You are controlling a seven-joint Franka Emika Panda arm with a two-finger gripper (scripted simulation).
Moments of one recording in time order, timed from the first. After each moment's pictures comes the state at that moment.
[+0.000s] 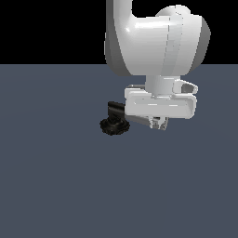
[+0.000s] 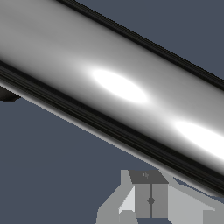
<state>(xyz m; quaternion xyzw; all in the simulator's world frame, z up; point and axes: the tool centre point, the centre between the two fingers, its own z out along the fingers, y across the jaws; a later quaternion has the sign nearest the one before) -0.060 -0.118 0.106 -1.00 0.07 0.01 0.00</state>
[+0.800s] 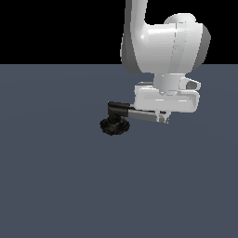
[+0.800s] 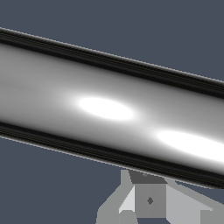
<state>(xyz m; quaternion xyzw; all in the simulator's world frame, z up) -0.015 -0.153 0.106 -1.00 0.06 0.01 0.00</state>
